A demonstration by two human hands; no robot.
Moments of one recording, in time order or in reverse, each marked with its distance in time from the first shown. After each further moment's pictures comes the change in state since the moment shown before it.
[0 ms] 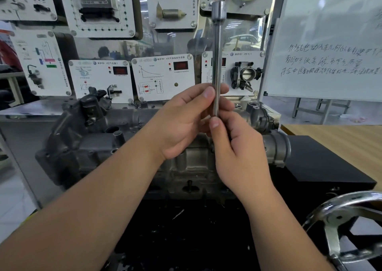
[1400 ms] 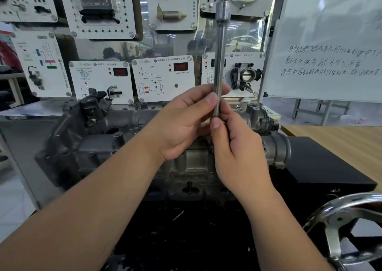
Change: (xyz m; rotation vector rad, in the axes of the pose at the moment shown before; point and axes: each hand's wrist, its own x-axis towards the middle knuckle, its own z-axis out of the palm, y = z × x) left_hand -0.001 0.001 0.001 -0.011 -0.010 -0.031; right_hand 0.001 -0.001 0.000 -0.032 -0.014 -0.013
